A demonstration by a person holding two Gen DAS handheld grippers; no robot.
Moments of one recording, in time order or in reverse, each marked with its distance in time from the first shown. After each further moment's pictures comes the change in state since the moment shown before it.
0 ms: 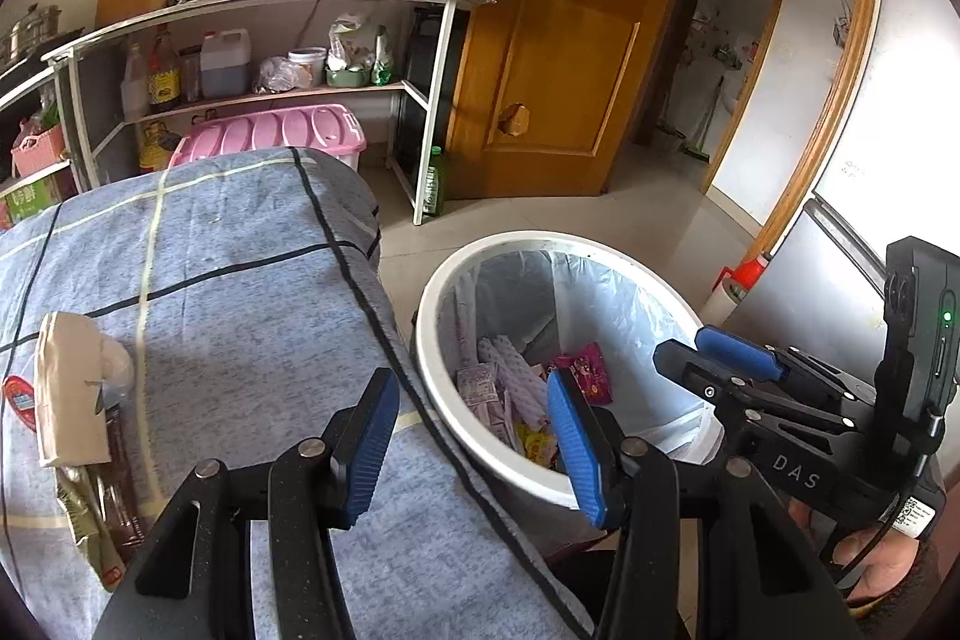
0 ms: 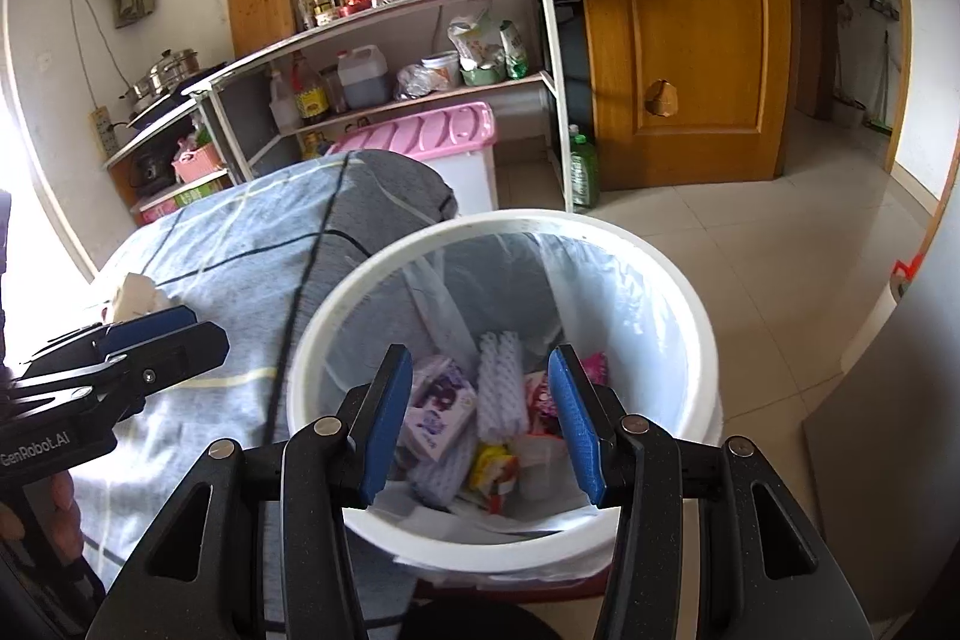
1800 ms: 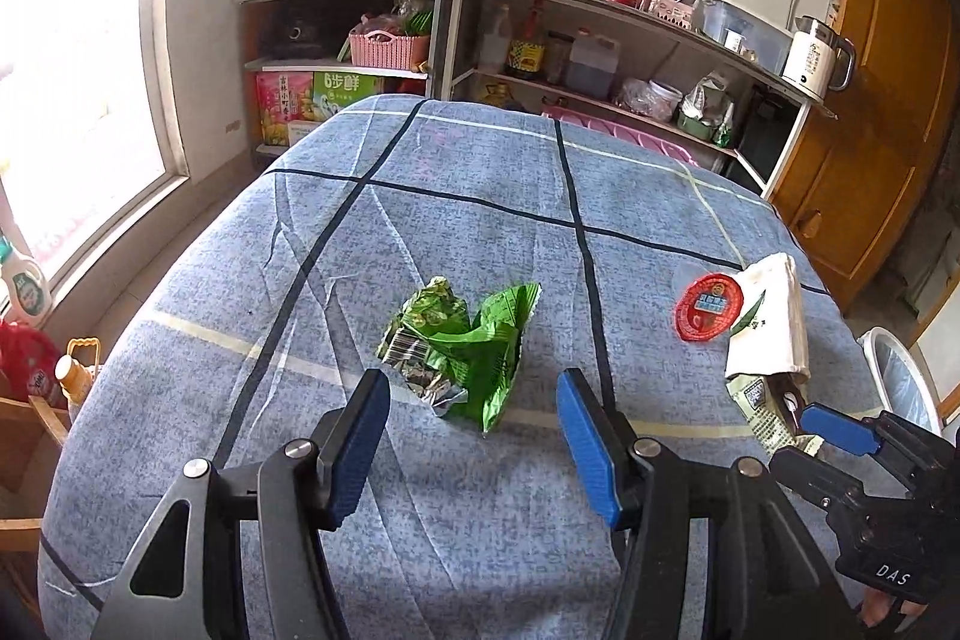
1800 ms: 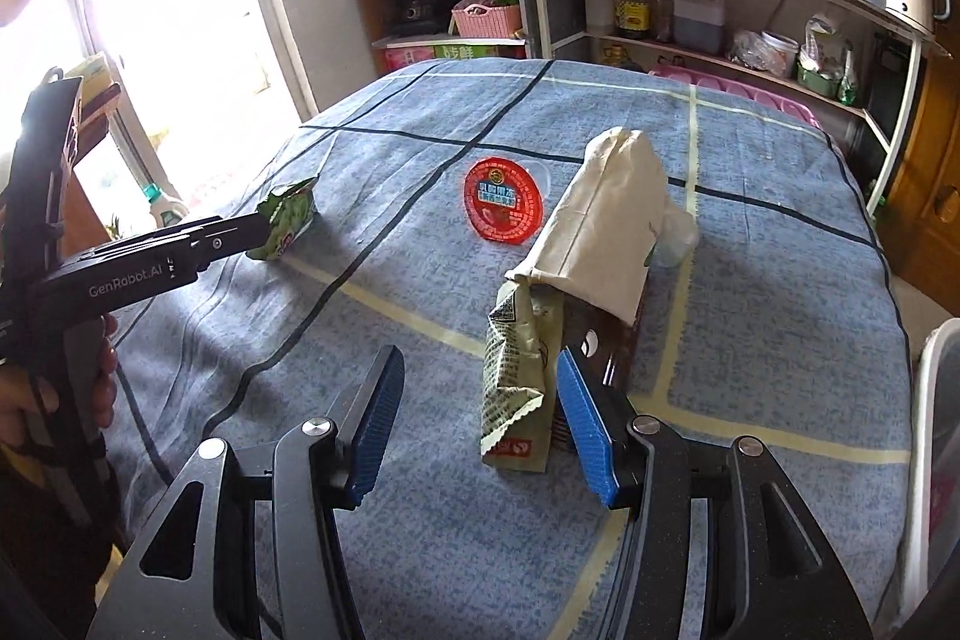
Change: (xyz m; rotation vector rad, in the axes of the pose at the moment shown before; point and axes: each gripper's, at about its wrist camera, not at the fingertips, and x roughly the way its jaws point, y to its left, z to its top) left arm -0.151 0.303 -0.107 -0.410 -0.079 0.519; right arm 0.077 0.310 -0.052 -0.444 0.195 0.429
